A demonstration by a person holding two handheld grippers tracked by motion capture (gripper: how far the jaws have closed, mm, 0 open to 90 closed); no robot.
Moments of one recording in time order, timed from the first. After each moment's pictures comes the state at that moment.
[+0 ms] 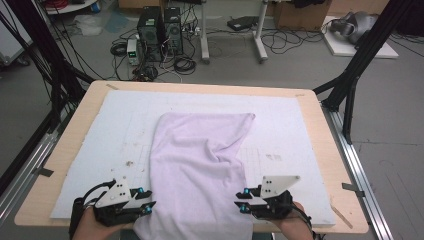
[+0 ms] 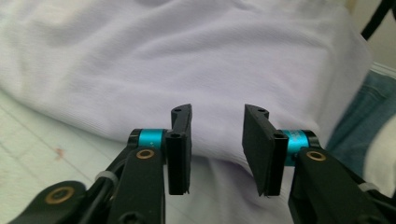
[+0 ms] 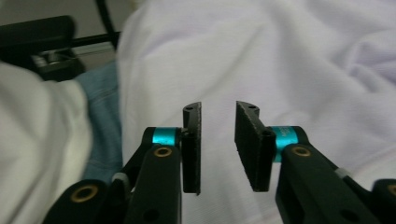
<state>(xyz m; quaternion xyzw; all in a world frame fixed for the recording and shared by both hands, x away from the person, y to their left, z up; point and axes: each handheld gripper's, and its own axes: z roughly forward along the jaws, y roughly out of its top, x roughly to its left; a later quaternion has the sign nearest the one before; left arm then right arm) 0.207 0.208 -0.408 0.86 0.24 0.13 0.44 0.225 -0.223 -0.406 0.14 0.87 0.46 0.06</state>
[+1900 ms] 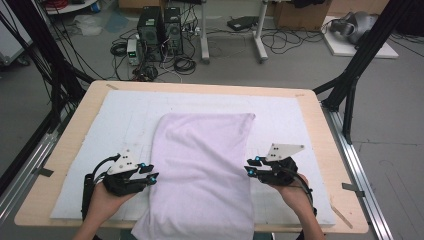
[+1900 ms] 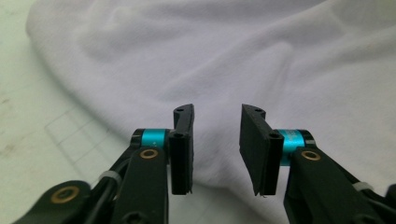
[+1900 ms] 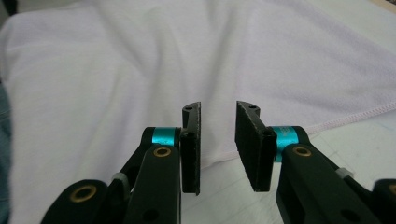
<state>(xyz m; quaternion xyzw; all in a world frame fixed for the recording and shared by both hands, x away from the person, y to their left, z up) 0.260 0.211 -0.413 0.83 0.31 0.16 0.43 0.296 -0.243 -0.397 0.23 0.86 0.44 0.12</state>
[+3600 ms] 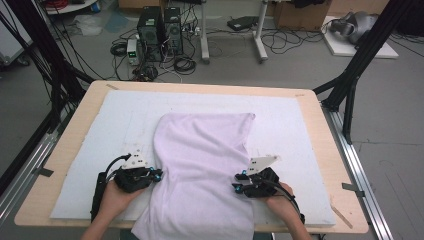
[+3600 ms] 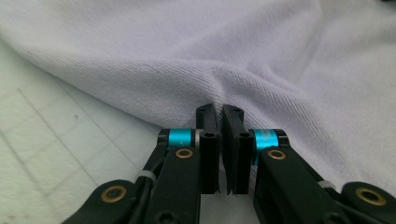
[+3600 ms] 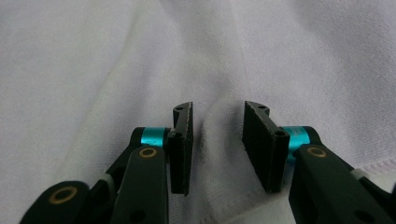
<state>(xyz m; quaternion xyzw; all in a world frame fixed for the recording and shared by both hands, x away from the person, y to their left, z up) 0.278 0.196 -0.430 0.83 0.33 0.13 0.43 0.286 -0.210 -0.442 0.20 0.90 0.38 0.08</state>
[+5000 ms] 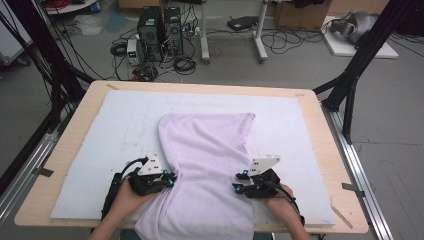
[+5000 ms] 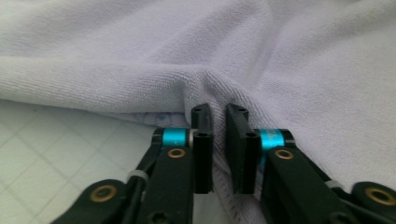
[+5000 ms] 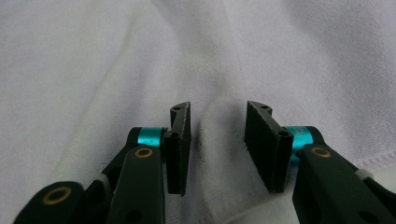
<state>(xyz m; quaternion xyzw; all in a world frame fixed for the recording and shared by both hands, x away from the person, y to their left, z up) 0.276 0.162 -0.439 0.87 0.25 0.13 0.41 0.284 -0.214 -0.447 0.20 0.89 0.39 0.09</state>
